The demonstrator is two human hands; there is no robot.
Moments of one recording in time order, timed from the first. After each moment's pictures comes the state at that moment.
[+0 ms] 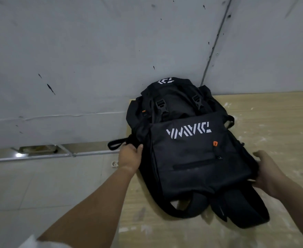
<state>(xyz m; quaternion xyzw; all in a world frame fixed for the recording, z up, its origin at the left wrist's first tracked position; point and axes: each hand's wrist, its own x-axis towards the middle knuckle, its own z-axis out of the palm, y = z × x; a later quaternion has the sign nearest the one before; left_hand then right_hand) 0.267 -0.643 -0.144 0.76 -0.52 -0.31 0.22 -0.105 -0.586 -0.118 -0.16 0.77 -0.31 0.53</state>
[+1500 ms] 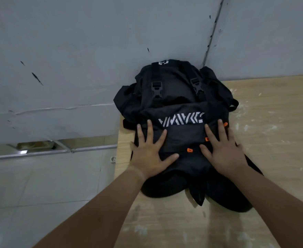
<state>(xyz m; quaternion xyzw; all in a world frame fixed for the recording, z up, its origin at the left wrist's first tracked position) 0.213 -0.631 -0.194 0.61 -0.78 -0.12 0.05 -0.039 -0.625 -0.198 -0.68 0.73 0.01 0.07</state>
